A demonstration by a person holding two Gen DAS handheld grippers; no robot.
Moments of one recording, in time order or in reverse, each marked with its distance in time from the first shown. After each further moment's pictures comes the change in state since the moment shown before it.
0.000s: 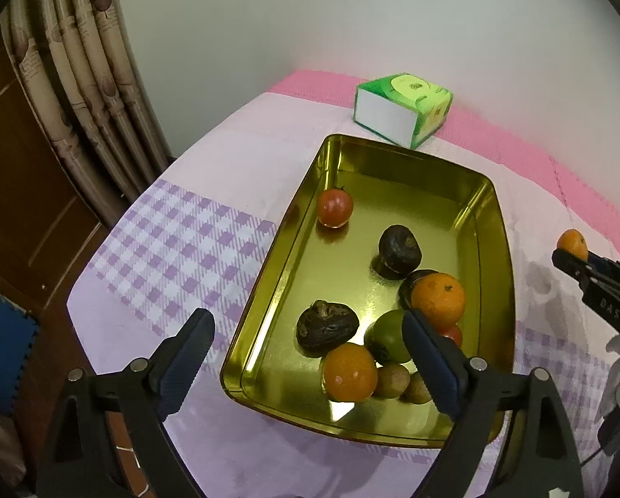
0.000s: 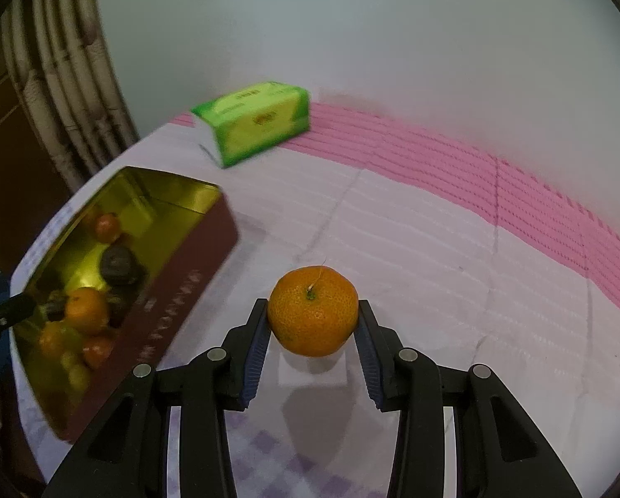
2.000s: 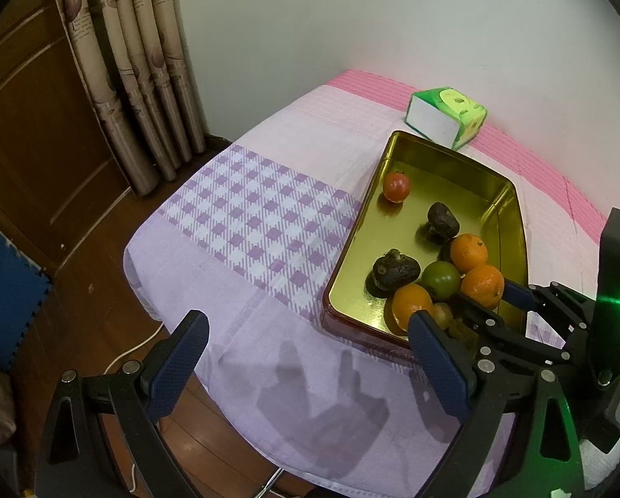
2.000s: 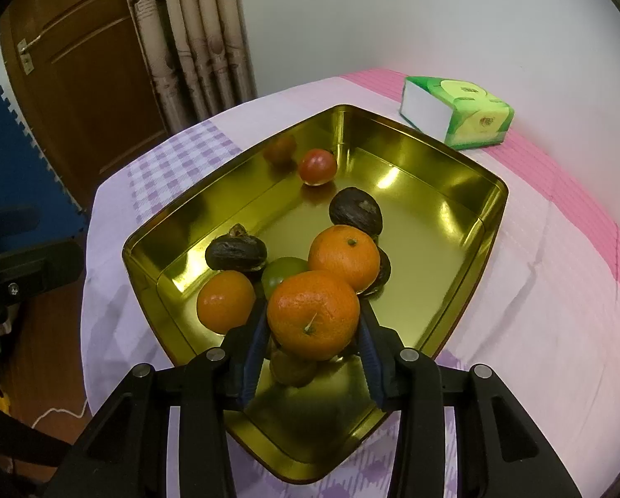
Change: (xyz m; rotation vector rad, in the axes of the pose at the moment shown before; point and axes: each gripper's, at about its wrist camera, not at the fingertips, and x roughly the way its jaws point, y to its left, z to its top) left arm -0.047 0.055 -0.033 -0.114 0.027 0.043; right arm 0.005 0.161 -0.028 -0.270 0.076 0.186
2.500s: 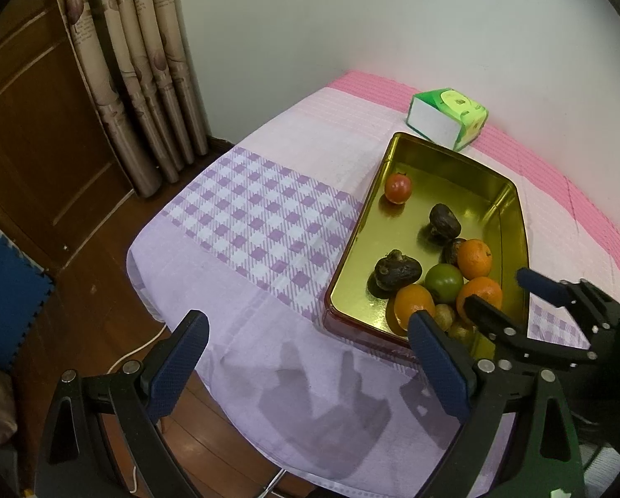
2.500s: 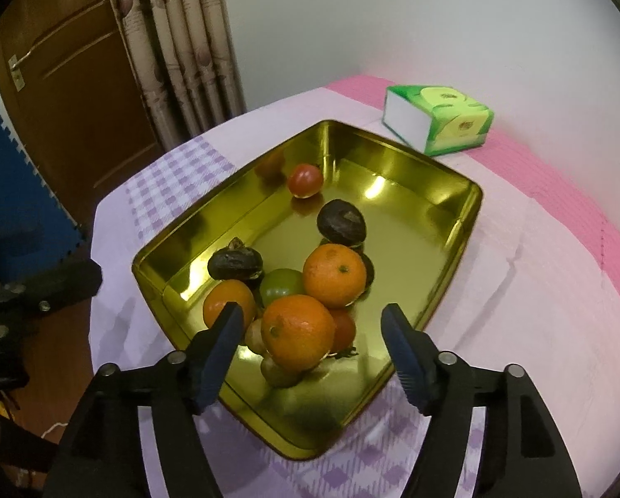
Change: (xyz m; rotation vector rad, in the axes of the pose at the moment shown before) left arm -0.004 0.000 -0.002 -0.001 -0.009 0.013; right arm -0.027 -0.004 0.002 0.050 -0.030 -0.035
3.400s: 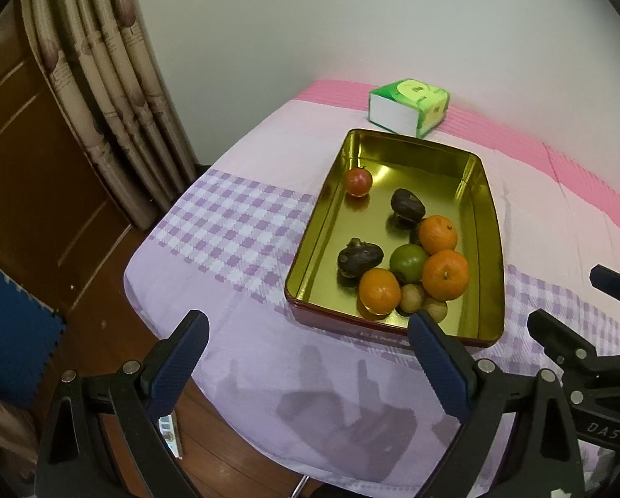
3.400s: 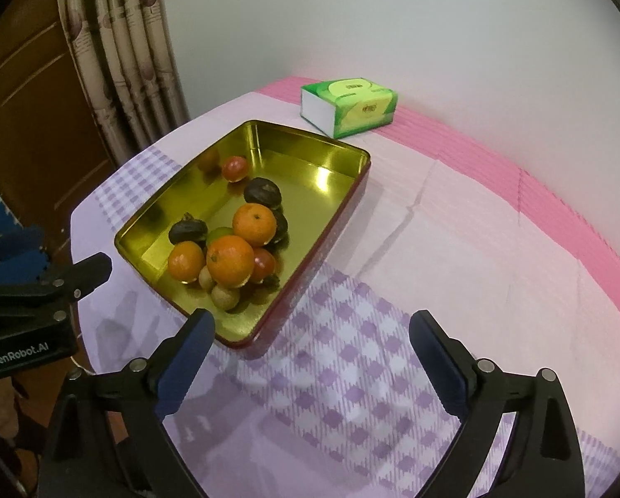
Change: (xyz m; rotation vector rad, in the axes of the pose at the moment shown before) left arm -0.016 -0.040 -0.018 0.145 -0.056 0.025; right arm -0.066 -0.027 -0.039 0.119 0.030 -0.157
